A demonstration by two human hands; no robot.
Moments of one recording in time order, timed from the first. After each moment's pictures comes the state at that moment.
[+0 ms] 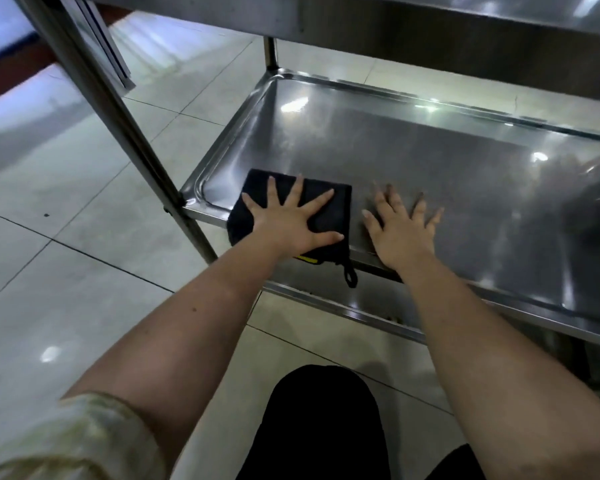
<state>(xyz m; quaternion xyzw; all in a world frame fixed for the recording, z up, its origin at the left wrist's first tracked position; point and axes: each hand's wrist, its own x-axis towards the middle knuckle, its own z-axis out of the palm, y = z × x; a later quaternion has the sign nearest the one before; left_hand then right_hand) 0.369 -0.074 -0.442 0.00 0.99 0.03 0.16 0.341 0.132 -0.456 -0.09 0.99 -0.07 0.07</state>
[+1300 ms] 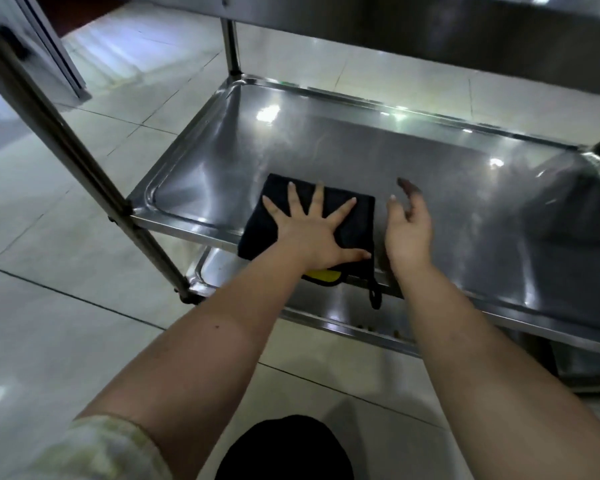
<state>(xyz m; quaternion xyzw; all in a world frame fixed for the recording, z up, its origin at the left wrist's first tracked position) 0.339 0.013 -0.447 0.06 0.99 0.02 0.14 0.326 0.169 -0.461 0.07 0.79 -0.59 -0.14</state>
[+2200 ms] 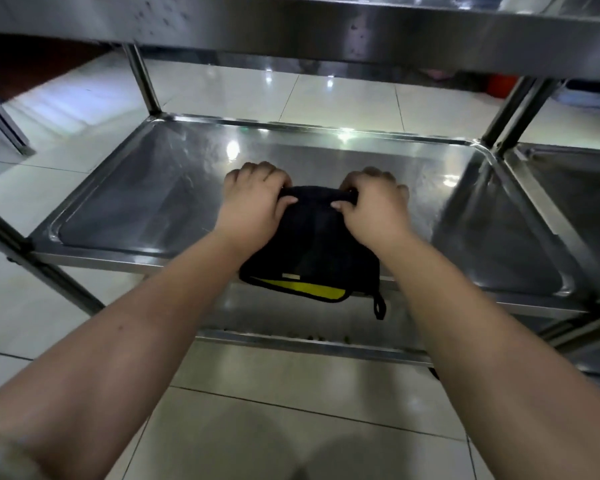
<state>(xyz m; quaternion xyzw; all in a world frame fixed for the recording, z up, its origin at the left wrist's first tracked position) 0.339 0.073 -0.415 0.16 0.95 0.13 -0.25 0.350 0.268 -0.395 -0.06 0.97 -0.18 -0.15</state>
